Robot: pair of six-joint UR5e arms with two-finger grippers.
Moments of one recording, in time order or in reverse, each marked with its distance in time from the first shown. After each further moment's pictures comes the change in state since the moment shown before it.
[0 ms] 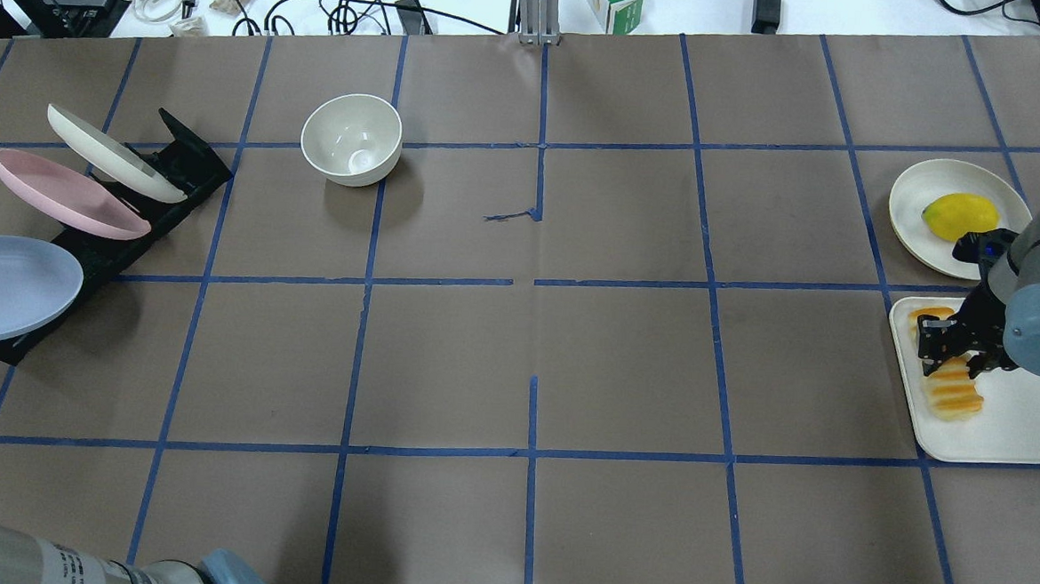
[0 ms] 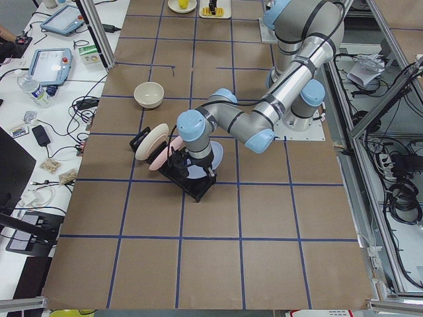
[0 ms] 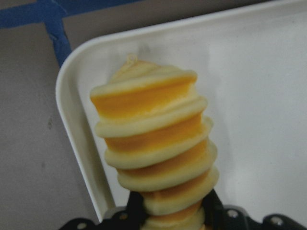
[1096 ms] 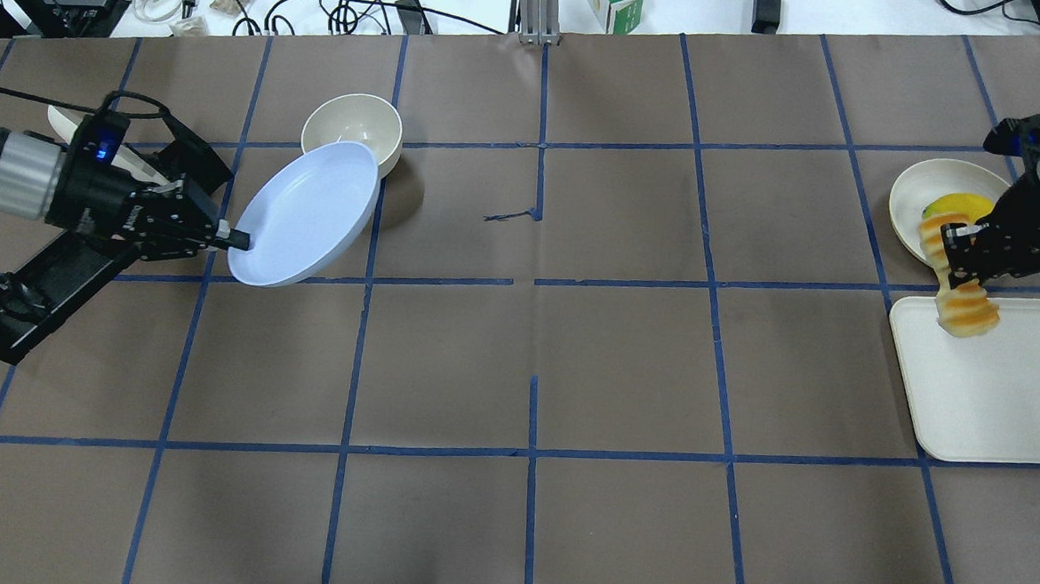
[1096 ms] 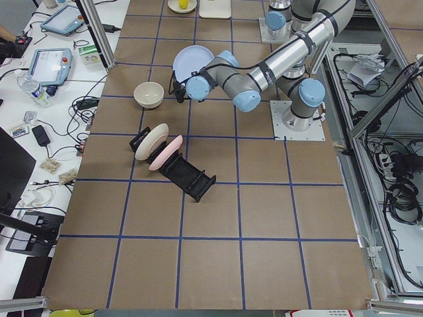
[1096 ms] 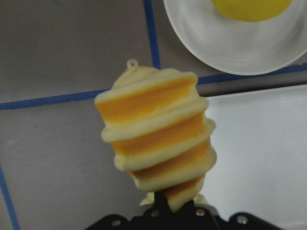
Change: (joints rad) left arm -0.352 0.172 -0.355 0.015 -0.831 0.070; right arm 0.116 -0.161 -0.248 0.330 0.117 0.006
